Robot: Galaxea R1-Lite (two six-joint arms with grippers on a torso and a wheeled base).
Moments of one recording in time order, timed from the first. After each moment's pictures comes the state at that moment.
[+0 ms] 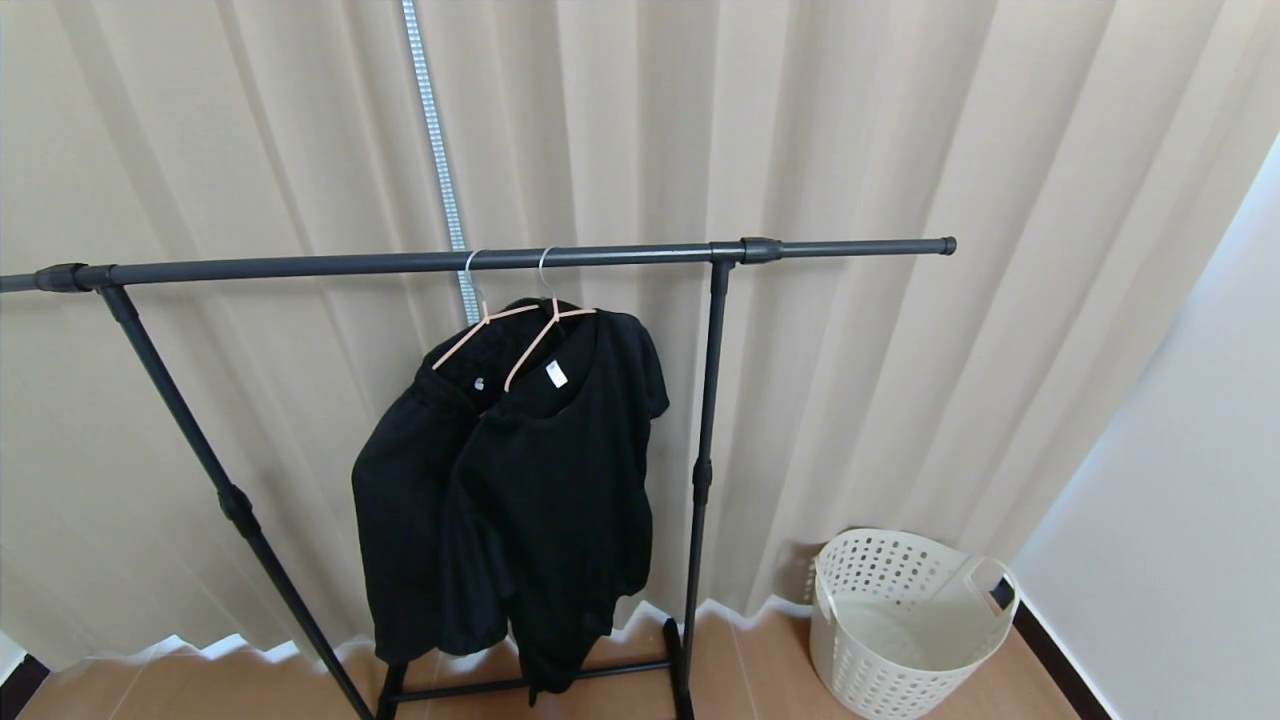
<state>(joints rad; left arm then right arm) 0.00 0.02 0.00 -0.01 -0.01 0.05 0.01 0.01 0.00 -0.09 0.01 -0.03</state>
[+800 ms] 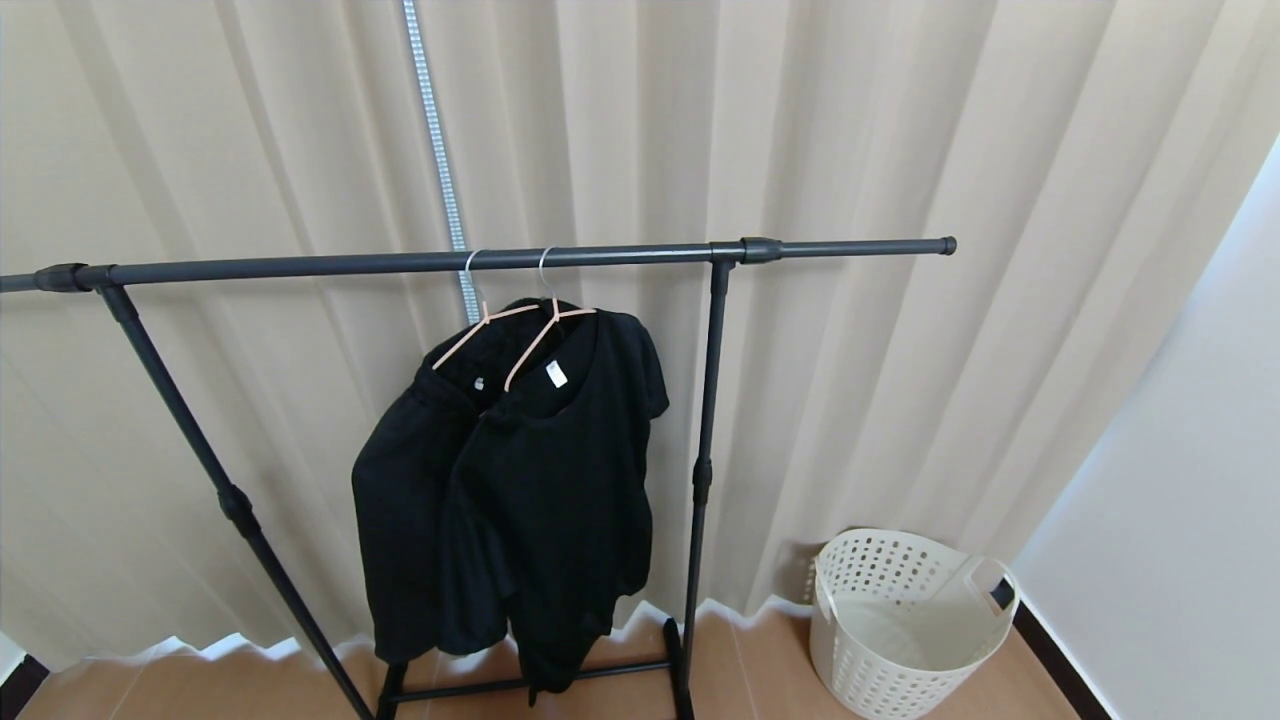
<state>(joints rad) 0.00 0.00 0.00 -0.01 -0.01 0.01 0.01 0.00 0.00 -0.09 0.01 -0.02</state>
